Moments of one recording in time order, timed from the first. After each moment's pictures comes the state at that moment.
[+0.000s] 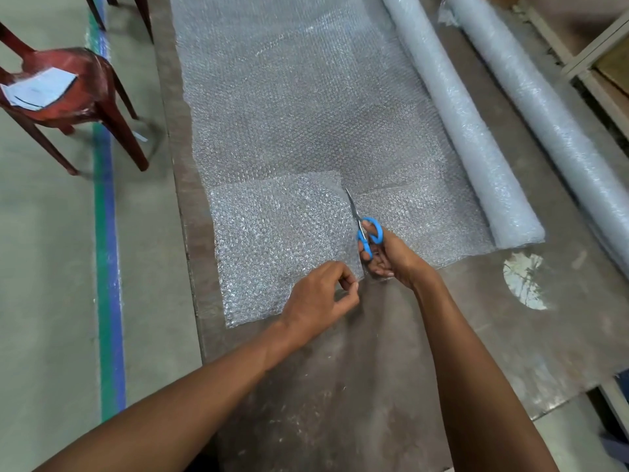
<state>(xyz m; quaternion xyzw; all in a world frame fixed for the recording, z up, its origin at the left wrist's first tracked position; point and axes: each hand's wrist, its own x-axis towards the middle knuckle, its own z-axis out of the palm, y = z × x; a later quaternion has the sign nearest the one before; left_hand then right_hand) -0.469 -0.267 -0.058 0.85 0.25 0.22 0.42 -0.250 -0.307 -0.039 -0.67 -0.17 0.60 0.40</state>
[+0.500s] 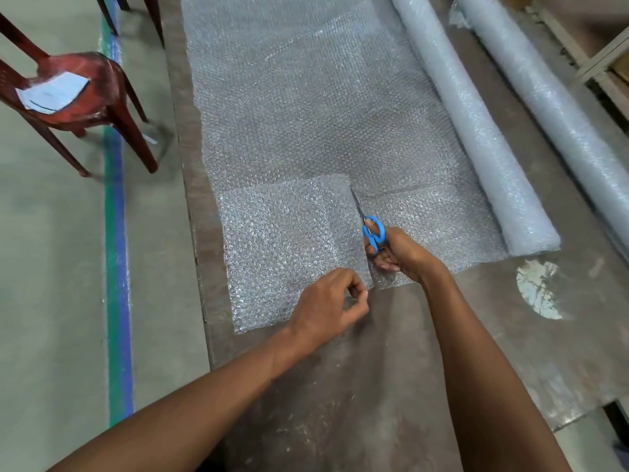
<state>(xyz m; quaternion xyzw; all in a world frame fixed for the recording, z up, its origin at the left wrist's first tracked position) -0.471 -0.265 -0.055 0.84 0.24 0.22 0.42 -0.239 -0.285 -0.039 -0.69 -0.22 0.58 0.37</state>
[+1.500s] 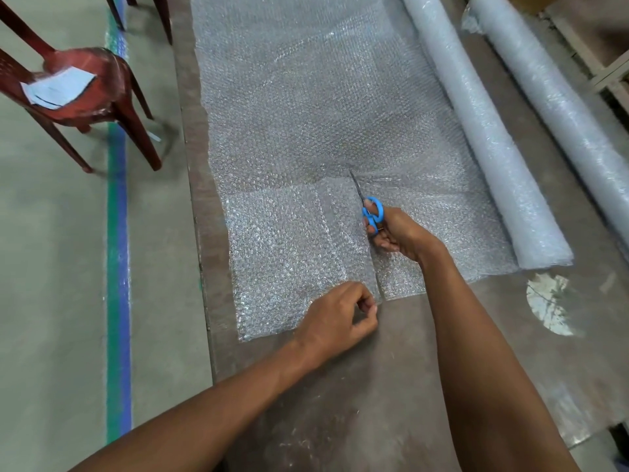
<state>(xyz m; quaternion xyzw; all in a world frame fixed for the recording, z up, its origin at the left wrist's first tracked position) -0.469 -0.268 -0.063 0.85 0.22 0.21 0.43 -0.221 -0.227 -0.034 -0.73 -0.23 0.55 0.35</state>
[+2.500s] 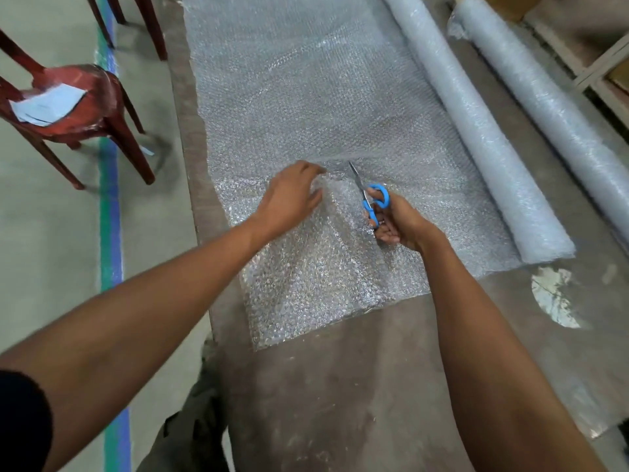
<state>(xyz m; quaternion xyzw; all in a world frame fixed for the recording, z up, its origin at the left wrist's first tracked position) -0.426 -0.046 -0.042 0.93 0.27 0.16 0.21 -0.222 -0.210 -0.027 -0.70 -0.21 0.55 0.39</state>
